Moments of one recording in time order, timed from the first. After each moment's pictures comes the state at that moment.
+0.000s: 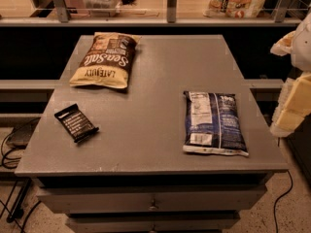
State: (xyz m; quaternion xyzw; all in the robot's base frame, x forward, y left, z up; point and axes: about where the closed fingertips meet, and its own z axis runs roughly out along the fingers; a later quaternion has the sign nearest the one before) arm 0.438 -0.217 0.976 -0.60 0.78 -0.03 0.16
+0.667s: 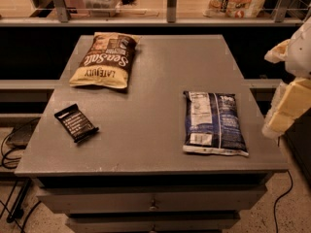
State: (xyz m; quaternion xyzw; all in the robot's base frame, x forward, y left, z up) arm 0.447 -0.214 0.957 -0.60 0.78 0.00 0.18
